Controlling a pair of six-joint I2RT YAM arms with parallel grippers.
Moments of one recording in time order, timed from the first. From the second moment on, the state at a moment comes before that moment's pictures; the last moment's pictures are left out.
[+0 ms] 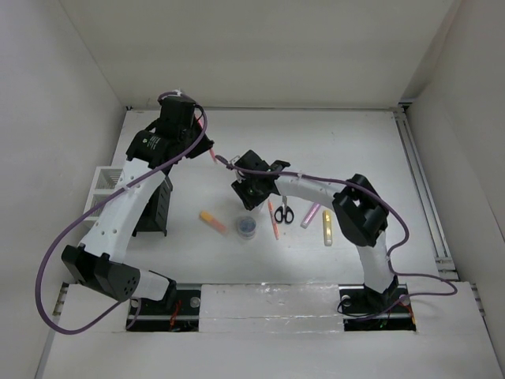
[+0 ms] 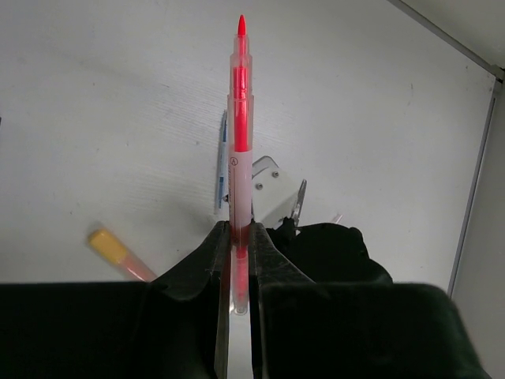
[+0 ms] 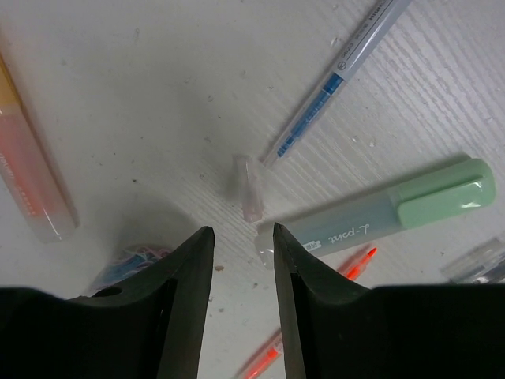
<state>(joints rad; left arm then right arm) -0.40 1.38 1.60 -0.90 -0.14 -0.75 0.85 2.06 1.59 -0.57 -0.02 0.11</state>
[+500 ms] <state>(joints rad) -0.40 1.38 1.59 -0.90 -0.10 -0.73 0.85 2.11 1.59 -0.54 -0.04 0.11</state>
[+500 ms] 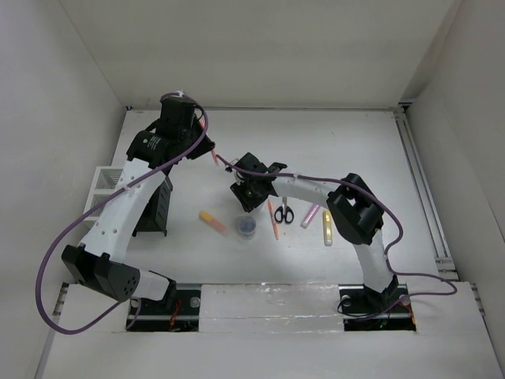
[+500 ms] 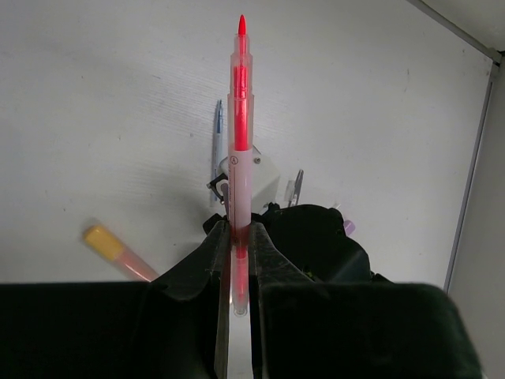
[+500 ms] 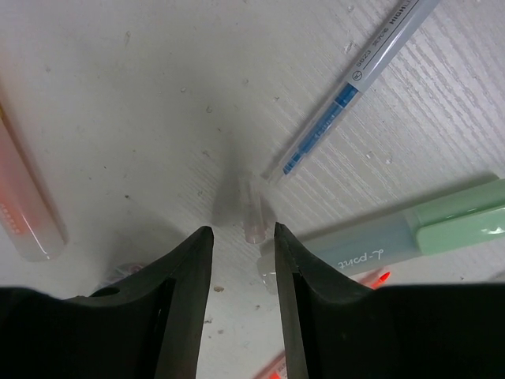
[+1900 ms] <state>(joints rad) -0.39 1.38 1.58 -0.89 -0.09 -0.72 0.85 2.12 1.60 -0.53 -0.01 0.13</state>
